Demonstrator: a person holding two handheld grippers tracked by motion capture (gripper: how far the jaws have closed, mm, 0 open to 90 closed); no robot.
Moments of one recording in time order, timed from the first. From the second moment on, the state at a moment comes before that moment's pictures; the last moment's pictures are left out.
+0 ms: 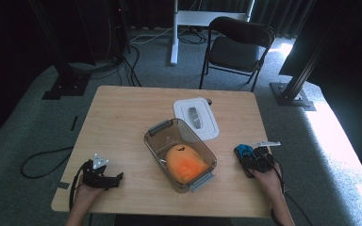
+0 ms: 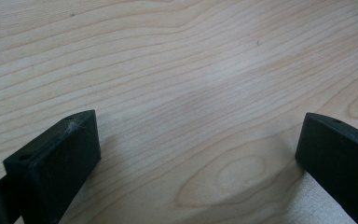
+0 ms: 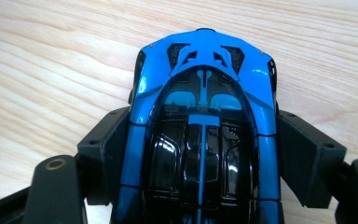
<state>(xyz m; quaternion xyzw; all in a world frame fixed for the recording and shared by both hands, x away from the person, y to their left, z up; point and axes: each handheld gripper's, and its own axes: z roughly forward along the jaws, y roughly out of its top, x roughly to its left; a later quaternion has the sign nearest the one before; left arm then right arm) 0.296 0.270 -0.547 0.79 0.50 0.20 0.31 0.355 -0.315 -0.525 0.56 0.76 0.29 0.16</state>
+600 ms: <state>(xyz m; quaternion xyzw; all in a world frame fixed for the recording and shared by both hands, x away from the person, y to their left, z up) 0.296 0.269 -0.547 0.79 0.50 0.20 0.31 0.349 -0.296 -0.449 0.51 0.77 0.33 0.19</state>
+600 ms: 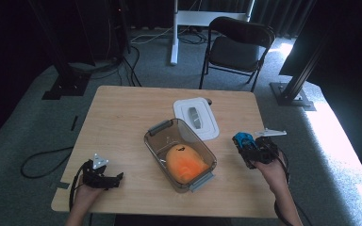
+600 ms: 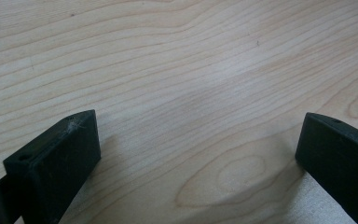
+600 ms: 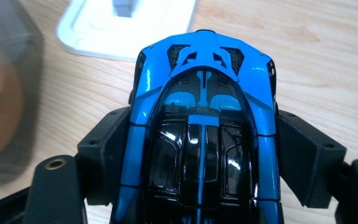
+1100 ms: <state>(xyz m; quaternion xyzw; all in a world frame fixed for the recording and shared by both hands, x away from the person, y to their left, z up) 0.296 0.270 -0.547 0.79 0.49 0.20 0.31 0.351 -0.270 -0.401 0.47 0.79 0.35 0.19</state>
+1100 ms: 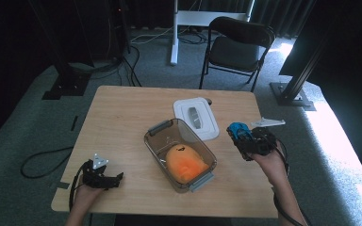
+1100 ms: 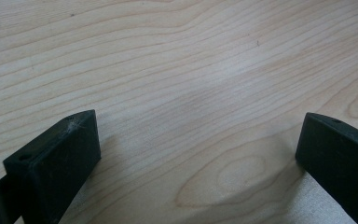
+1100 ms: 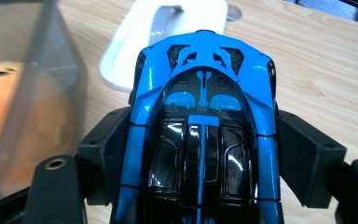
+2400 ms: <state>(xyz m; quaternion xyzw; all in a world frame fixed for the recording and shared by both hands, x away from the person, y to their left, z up) 0.296 0.270 -0.547 0.79 0.50 0.20 0.31 0.366 -0.155 -0.364 0.37 0.84 0.36 0.15</state>
